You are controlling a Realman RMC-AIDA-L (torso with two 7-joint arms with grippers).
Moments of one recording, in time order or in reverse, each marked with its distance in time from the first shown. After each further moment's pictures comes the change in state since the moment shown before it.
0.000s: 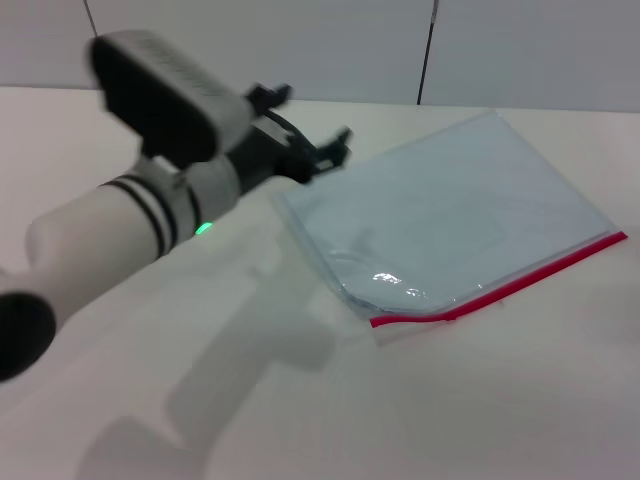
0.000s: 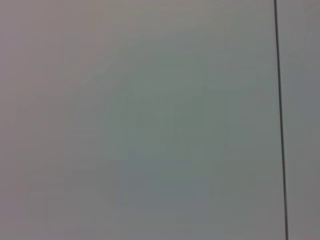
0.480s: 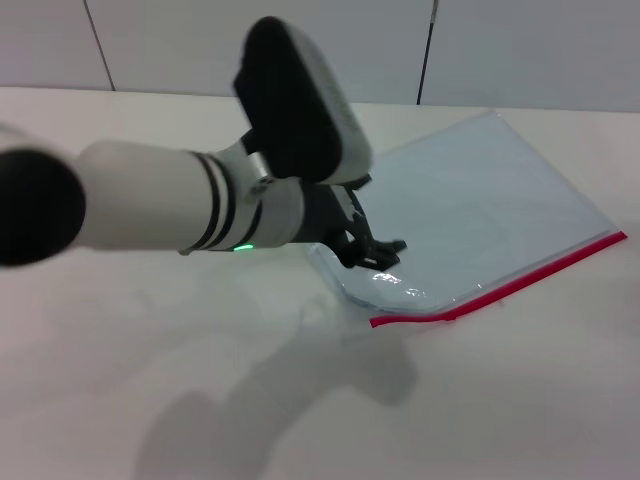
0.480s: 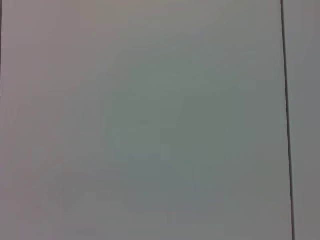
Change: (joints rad) left arm -0.084 -0.086 -0.186 -0.242 0.000 -0.785 0.316; right arm 0.015 -0.001 0.000 0.000 0.000 -0.011 0.001
